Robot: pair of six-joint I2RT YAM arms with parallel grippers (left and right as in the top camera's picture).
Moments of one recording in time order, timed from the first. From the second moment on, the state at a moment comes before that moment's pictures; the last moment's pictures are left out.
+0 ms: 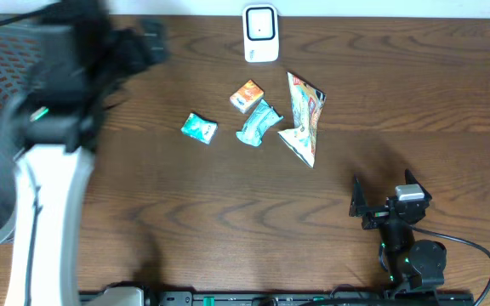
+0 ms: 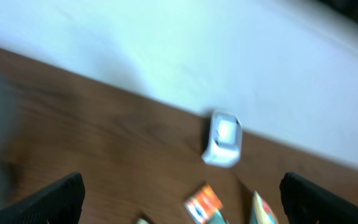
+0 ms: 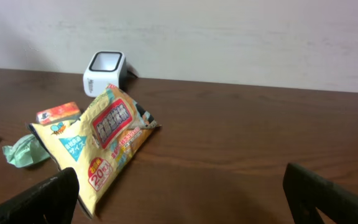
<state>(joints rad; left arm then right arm) 0.03 1.36 1.57 -0.66 0.16 -0.40 0.09 0.01 0.01 -0.07 -0.03 -0.02</state>
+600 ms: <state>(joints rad) 0.73 1.35 1.57 -0.88 0.07 -0.52 0.09 0.01 0.01 -0.07 -0.03 -0.02</state>
